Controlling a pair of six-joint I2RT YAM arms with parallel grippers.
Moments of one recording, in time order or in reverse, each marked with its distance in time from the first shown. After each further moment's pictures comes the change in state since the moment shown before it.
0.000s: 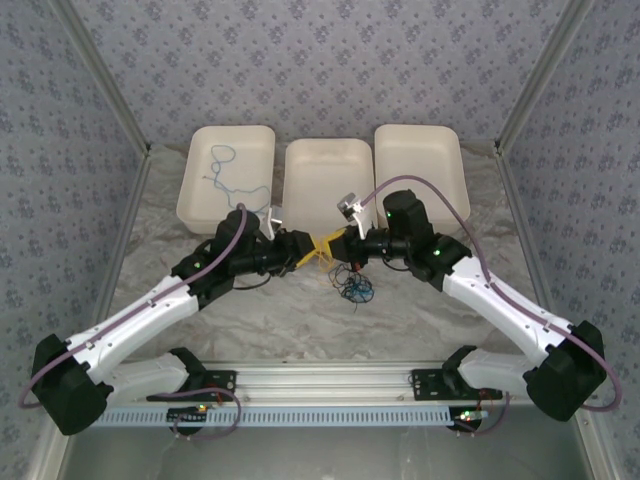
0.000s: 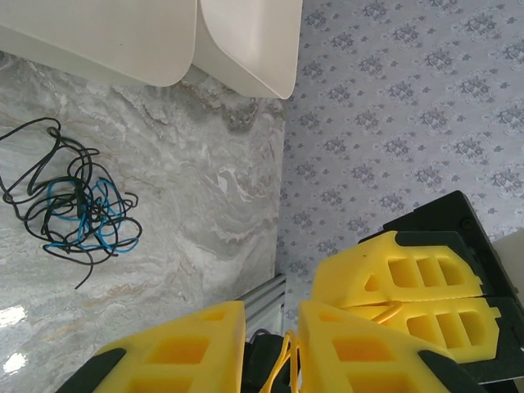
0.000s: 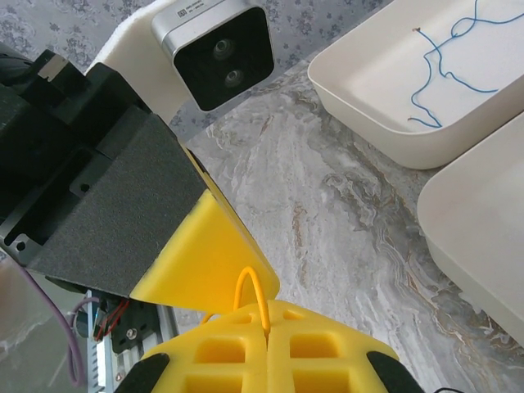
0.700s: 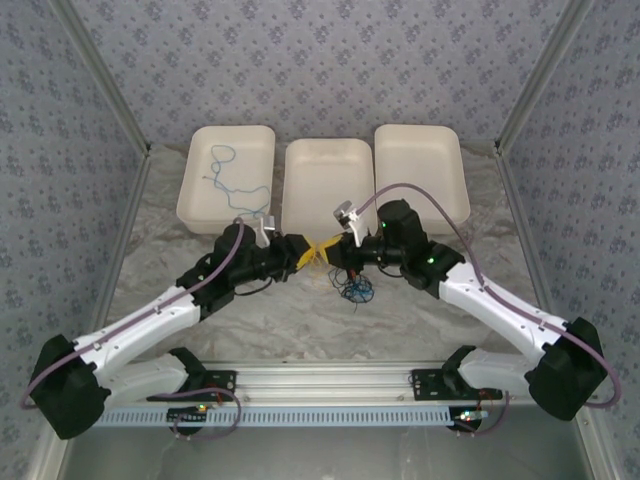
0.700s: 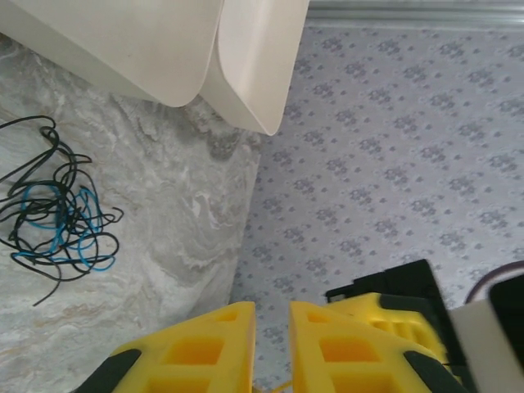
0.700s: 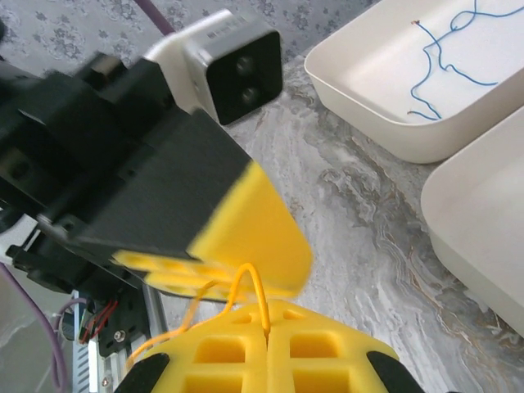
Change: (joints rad) left arm 0.000 -0.039 -0.170 0.241 -0.079 -0.235; right arm 0.043 -0.008 -0.083 0.092 0.056 0.019
